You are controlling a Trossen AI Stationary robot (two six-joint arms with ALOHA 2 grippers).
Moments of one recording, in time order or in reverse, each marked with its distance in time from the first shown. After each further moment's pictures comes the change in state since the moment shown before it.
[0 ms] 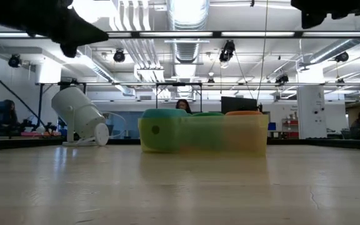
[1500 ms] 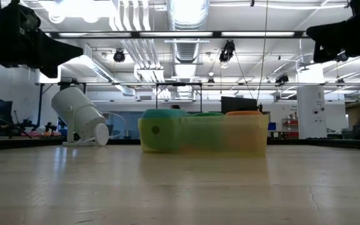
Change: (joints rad) left arm 0.002 -0.653 -0.360 -0.047 0.066 0.091; right arm 0.000 -0.441 -0.395 0.152 -0.022 0.055
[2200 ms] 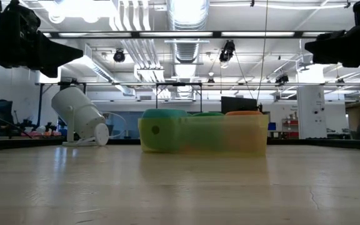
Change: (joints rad) left arm 0.000 0.000 -0.001 -0.024 0.000 0.042; right arm 0.000 0.014 -0.046 -0.017 0.008 -0.167
